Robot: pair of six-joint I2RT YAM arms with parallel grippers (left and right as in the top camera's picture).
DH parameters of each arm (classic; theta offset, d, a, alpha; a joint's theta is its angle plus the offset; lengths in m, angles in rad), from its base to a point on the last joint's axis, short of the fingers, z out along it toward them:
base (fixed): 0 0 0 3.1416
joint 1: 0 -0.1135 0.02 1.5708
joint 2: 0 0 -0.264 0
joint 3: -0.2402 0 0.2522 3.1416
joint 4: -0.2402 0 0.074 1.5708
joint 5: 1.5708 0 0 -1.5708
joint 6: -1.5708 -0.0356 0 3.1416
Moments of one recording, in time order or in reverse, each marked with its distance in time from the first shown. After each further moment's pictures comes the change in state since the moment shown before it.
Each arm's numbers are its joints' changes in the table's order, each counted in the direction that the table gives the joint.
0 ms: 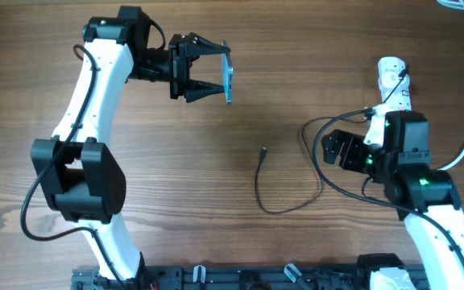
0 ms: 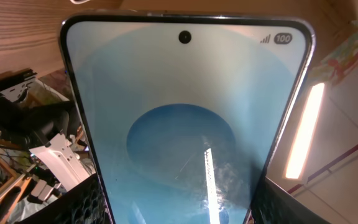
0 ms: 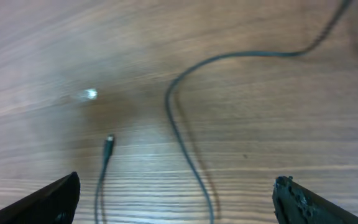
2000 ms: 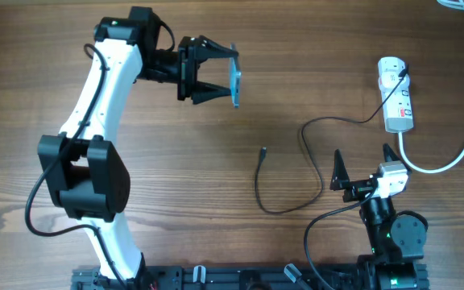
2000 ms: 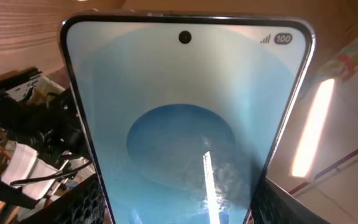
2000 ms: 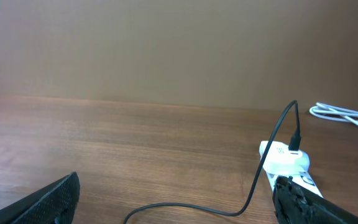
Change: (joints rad) left arm 0.024 0.017 0.000 0.022 -0.004 0.000; right arm 0.000 -0.999 0.786 0.711 0.142 0.314
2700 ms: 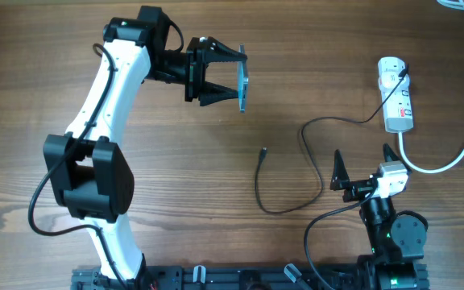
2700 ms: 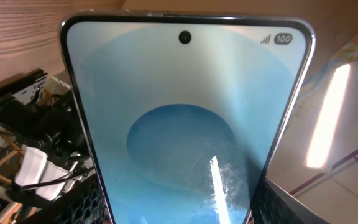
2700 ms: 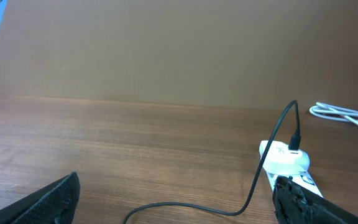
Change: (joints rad) left arm 0.049 0.000 0.000 0.029 0.000 -0.029; right arm 0.000 0.000 0.000 -0.002 0.000 0.000
